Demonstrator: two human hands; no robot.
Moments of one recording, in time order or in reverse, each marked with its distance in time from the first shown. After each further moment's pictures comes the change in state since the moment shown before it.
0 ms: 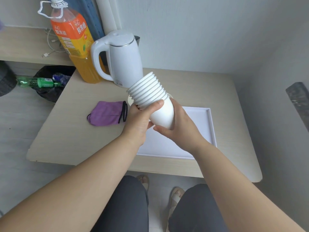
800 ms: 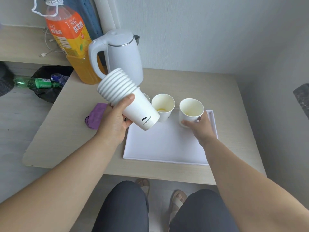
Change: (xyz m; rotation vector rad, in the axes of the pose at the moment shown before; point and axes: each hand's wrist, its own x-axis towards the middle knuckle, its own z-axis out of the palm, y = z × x) left_hand 0.019 0.020 -0.044 -0.150 0.090 0.005; right_hand 0.033 0.100 -0.015 0.471 0.257 0.500
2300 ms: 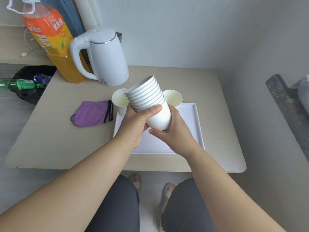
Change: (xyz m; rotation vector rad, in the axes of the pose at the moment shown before) left_hand -0.036 -0.043 0.056 0.194 -0.237 0.000; right_hand -0.105 -0.050 0.015 -0.269 -0.220 -0.368
